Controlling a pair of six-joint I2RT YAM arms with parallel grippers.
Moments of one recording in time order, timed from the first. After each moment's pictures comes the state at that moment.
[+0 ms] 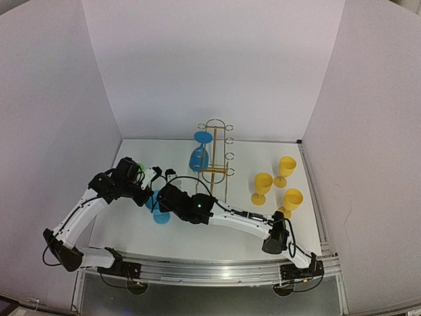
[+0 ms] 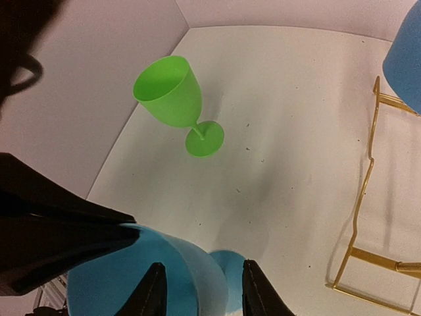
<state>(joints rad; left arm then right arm) -0.58 1.24 1.32 -1.04 0.11 0.21 1.27 2.37 2.45 -0.75 0.49 0.81</state>
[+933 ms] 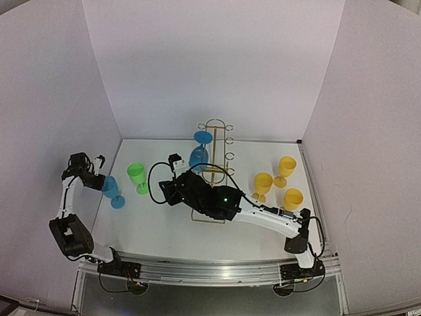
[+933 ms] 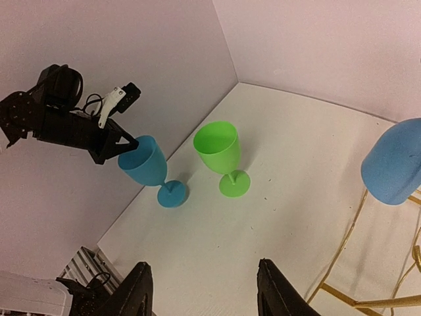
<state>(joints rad) 0.31 1.41 1.24 -0.86 0.21 0.50 1.27 2.09 2.28 -0.62 0.42 0.54</state>
